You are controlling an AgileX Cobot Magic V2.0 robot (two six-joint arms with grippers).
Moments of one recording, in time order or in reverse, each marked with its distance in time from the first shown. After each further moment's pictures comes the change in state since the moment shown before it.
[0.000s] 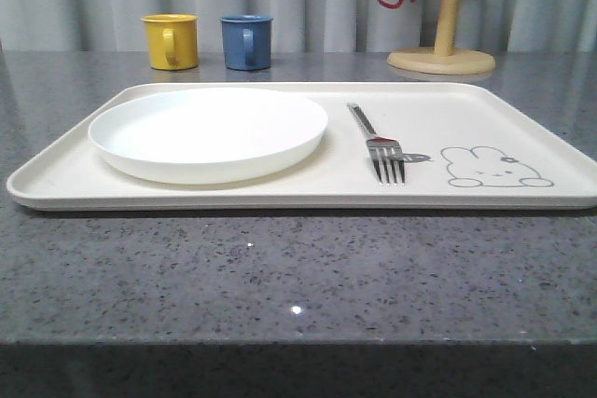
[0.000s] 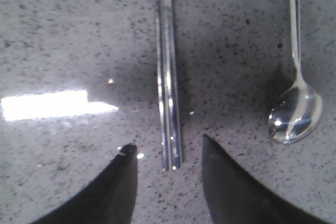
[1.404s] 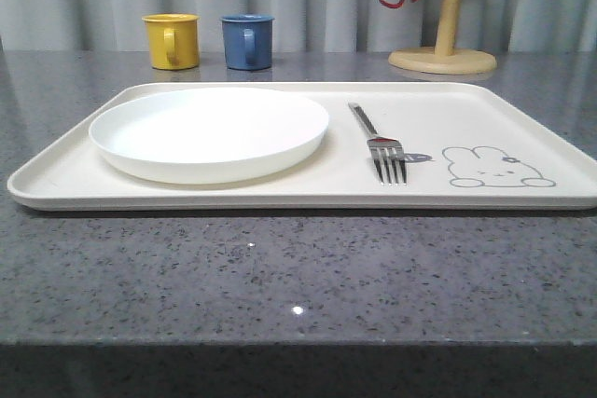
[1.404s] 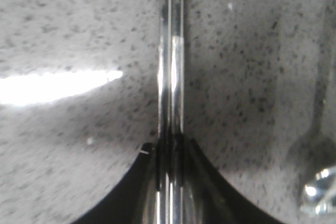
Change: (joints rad) left arm 0.000 0.000 0.000 0.000 -0.002 0.000; right arm -0.006 0.137 -0.014 0.010 -0.066 -0.026
